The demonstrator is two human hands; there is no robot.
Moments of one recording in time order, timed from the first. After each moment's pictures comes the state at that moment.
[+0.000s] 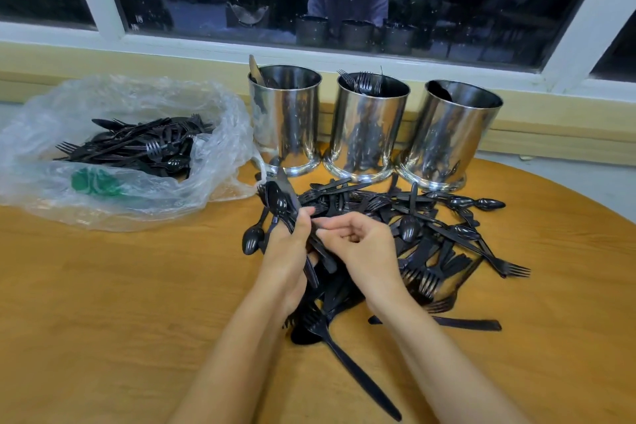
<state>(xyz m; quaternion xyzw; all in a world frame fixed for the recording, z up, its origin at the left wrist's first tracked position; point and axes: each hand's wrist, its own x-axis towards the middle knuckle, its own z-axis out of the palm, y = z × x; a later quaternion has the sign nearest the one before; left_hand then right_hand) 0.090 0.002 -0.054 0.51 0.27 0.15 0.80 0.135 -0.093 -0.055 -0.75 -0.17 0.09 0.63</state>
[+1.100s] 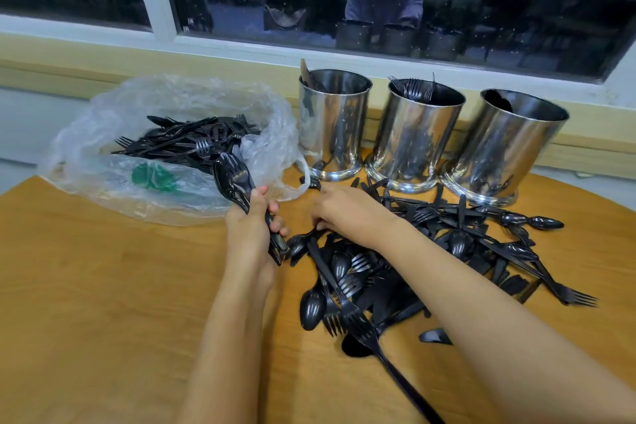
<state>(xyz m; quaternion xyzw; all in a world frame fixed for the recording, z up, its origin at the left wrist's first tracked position) 0.066 0.088 -0.043 0.42 0.29 0.34 0.79 0.203 0.004 -0.047 -0.79 -0.61 -0.03 -0.01</state>
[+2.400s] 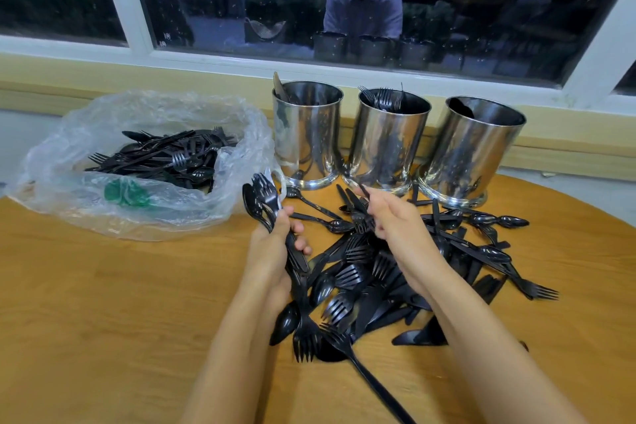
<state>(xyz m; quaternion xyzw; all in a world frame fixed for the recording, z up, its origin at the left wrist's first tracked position) 0.082 0.046 -0.046 0.41 0.25 0.23 0.84 0.173 -0.089 -0.028 -0.74 -0.23 0.11 0.62</state>
